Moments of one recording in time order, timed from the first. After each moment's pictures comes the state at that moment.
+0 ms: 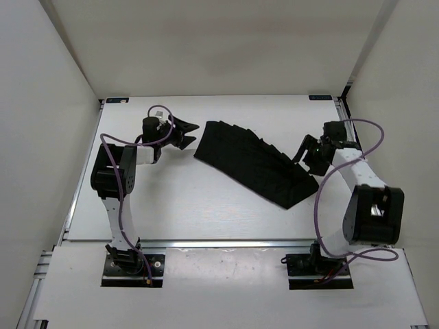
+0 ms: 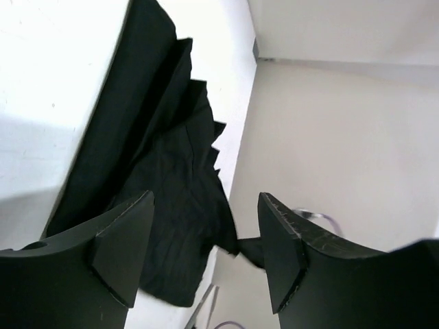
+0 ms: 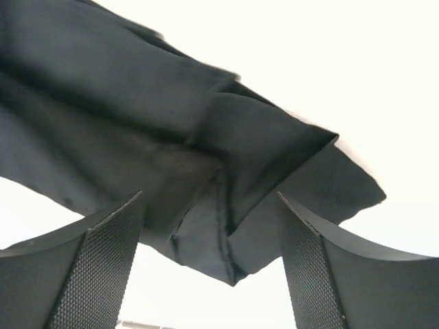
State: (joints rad) left arm -0.13 2.05 1.10 0.60 0.59 -1.30; right arm -0.04 1.56 1.03 -0.60 -0.22 0.44
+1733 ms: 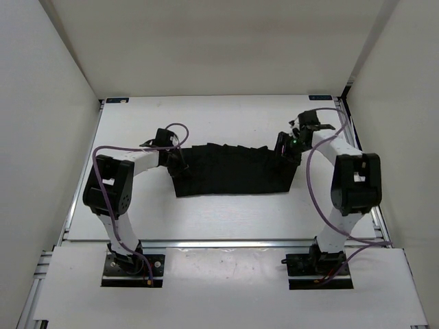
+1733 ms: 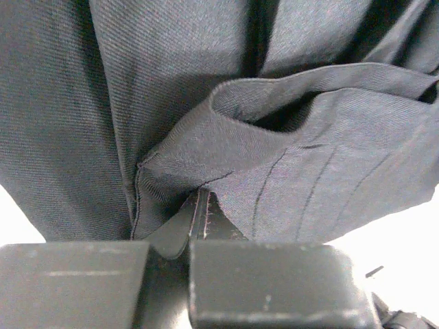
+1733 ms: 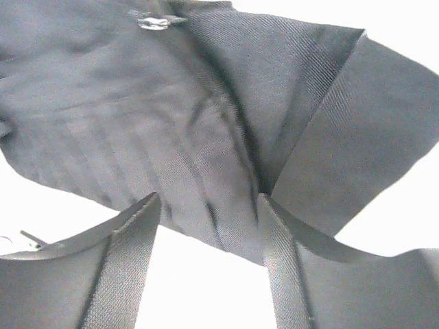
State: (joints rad) left arm -0.27 1.81 1.04 -0.31 0.31 -0.63; right arm 0.11 1.83 1.28 -0.66 -0.41 0.31
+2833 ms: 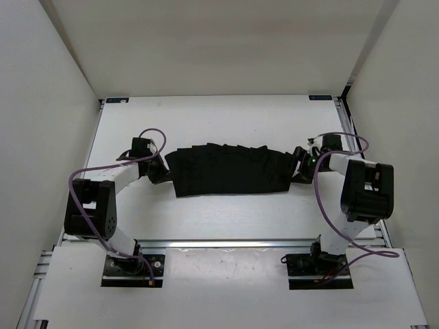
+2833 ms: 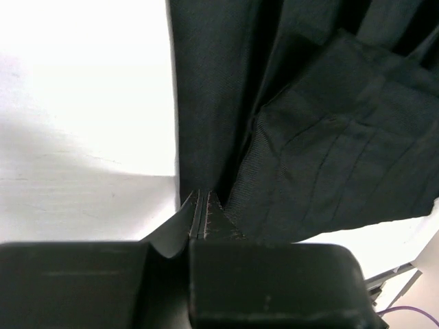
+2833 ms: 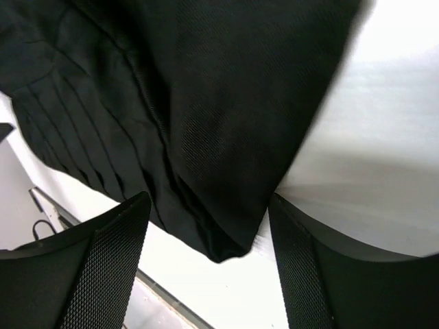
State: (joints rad) left arm -0.10 1.56 0.83 -0.29 0.29 -0.61; right arm -0.12 1.72 0.92 -0.40 -0.65 0.26
